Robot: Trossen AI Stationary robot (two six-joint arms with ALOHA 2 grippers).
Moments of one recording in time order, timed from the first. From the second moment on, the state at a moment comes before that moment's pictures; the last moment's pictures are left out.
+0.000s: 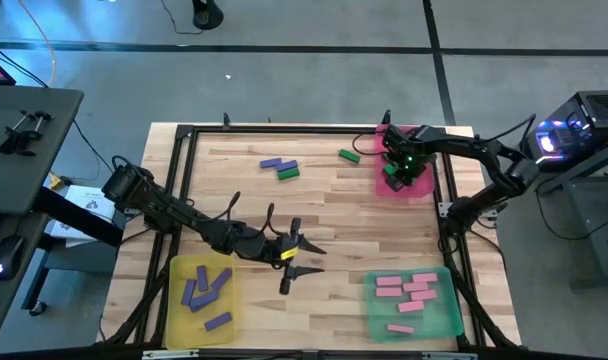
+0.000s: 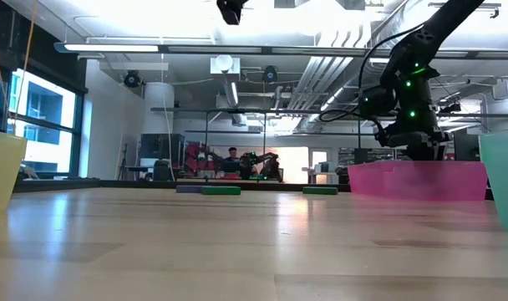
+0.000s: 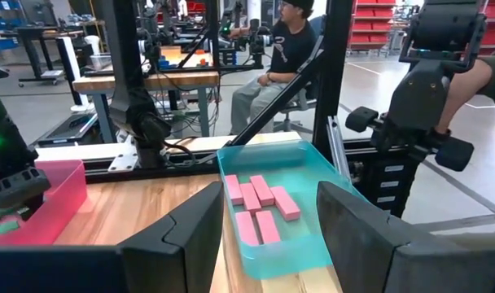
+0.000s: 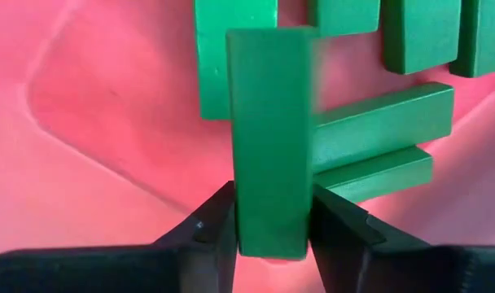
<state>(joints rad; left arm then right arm) -0.38 1.68 0.93 0.67 -0.25 -0.01 -0.79 1.50 0.84 -0.97 0.10 0.10</state>
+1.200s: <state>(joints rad) -0.35 1.68 0.93 0.59 -0.44 -0.09 0.13 0.85 0.84 -0.82 0.57 0.53</state>
